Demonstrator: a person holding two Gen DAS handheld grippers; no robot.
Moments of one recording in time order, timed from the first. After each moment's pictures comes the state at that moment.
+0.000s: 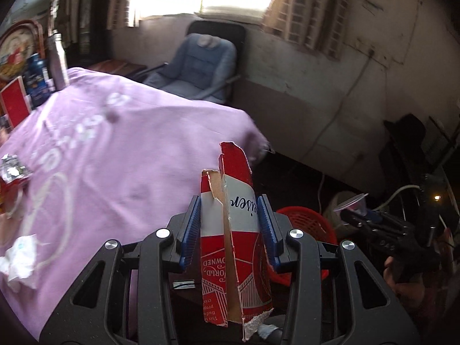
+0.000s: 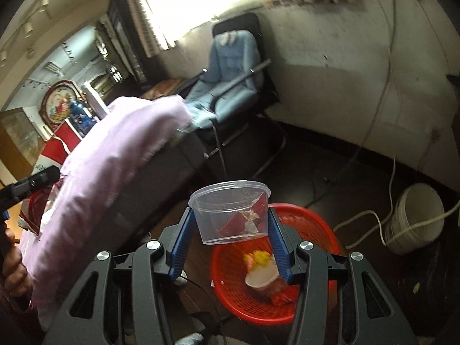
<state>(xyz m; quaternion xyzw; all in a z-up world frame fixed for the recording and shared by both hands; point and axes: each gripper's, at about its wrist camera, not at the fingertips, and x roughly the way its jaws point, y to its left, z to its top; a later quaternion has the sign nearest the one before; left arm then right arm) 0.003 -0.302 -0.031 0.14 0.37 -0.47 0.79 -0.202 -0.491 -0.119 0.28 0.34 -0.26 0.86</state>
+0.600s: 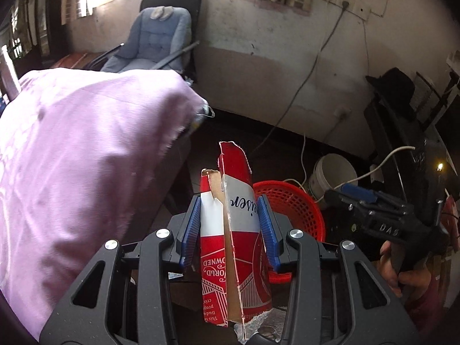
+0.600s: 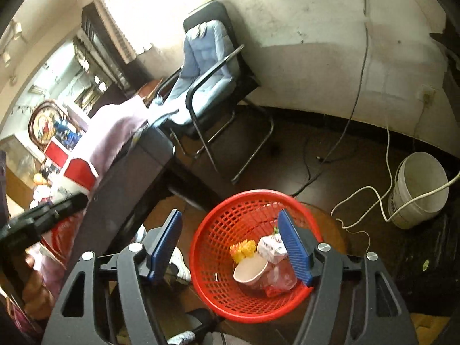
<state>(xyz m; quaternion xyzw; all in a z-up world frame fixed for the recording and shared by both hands) -0.032 -0.382 -0.083 0.21 0.41 -0.52 0.72 -0.232 -0.526 -0.145 0.34 0.32 -0.28 0.84</state>
